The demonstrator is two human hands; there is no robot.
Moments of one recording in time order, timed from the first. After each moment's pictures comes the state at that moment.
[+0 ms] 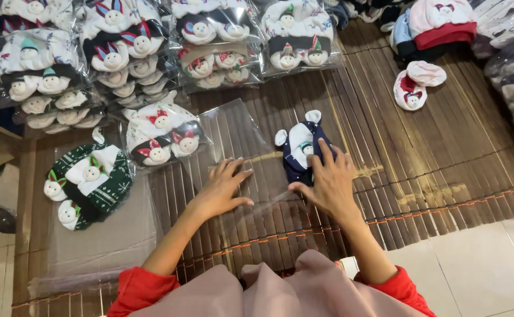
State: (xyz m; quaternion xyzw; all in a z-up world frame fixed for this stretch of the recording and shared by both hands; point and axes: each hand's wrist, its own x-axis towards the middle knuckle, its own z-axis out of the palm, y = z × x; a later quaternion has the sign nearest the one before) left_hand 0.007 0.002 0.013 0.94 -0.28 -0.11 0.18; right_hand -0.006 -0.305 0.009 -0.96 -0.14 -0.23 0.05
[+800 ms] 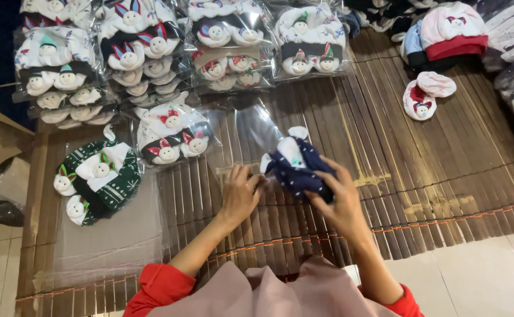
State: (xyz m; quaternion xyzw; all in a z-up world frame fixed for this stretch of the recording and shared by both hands) left_hand -0.010 -0.040 -0.012 0.93 -0.22 0.21 0.23; right_hand -0.039 -0.303 0.050 -0.89 -0.16 -0.16 0.39
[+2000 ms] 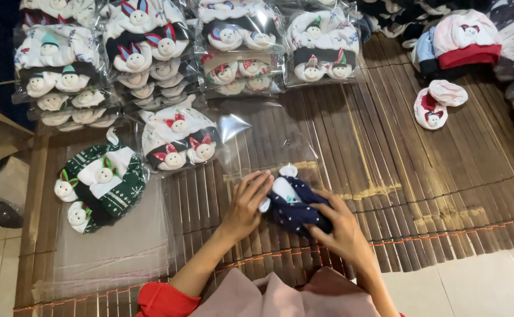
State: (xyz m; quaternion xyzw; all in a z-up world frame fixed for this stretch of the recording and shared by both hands) left_hand -0.025 -0.027 -0.014 0.89 -0.27 0.16 0.33; right_hand -0.063 -0.283 0.048 -0.90 -0.17 0.00 0.40
